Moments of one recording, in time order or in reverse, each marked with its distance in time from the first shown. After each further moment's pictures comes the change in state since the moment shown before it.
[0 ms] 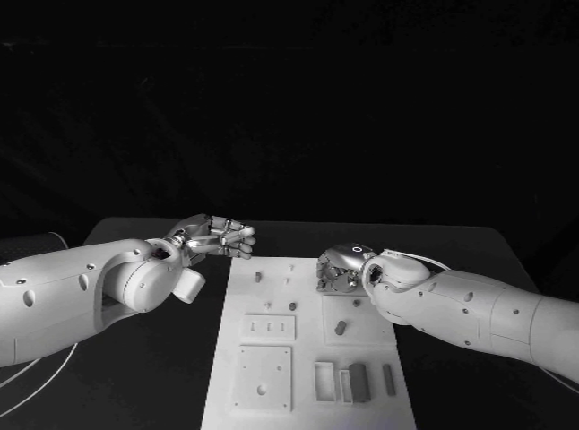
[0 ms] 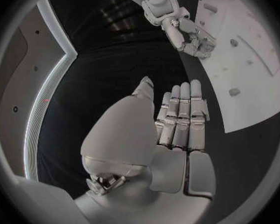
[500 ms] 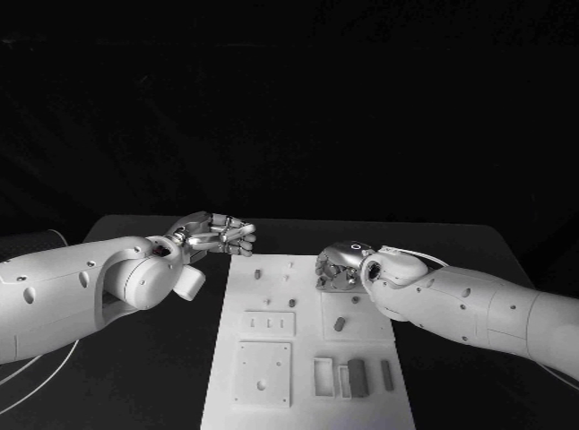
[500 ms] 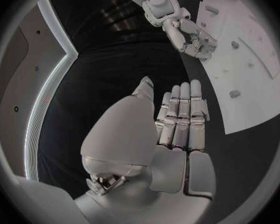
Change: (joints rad) left arm -0.004 0.004 -0.002 0.003 0.002 0.000 0.001; left_hand 0.000 0.000 0.000 0.000 0.000 0.000 0.000 0.000 0.000 -0.002 -0.002 0.000 0.000 0.000 0.000 0.000 -0.001 0.005 0.000 0.000 0.000 0.000; right arm -0.004 0.006 -0.002 -0.008 0.002 0.017 -0.004; right_hand -0.001 -0.001 0.000 0.000 0.000 -0.007 0.004 0.003 -0.001 -0.002 0.002 0.000 0.000 -0.001 0.001 0.000 0.001 0.001 0.001 -0.002 -0.003 0.000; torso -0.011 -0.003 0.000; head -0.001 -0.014
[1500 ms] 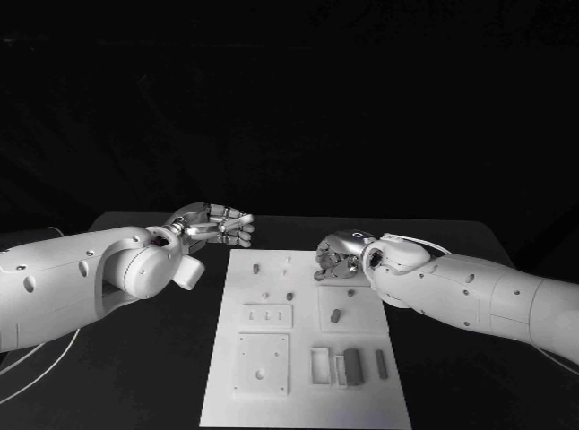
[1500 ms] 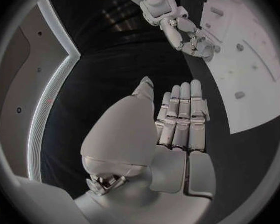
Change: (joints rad) left arm -0.003 0.008 -0.007 -0.012 0.009 0.000 -0.001; left_hand 0.000 0.000 0.000 0.000 0.000 0.000 0.000 0.000 0.000 0.000 0.000 0.005 0.001 0.000 0.000 0.005 -0.002 -0.009 0.000 0.000 0.004 0.000; right arm 0.007 -0.013 -0.003 0.011 0.030 0.009 0.006; right_hand -0.007 0.001 -0.003 -0.003 -0.004 -0.012 0.001 -0.004 -0.004 -0.003 0.003 -0.004 0.006 -0.004 0.003 -0.004 -0.002 0.001 0.005 0.003 -0.009 0.000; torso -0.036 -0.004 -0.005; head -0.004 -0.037
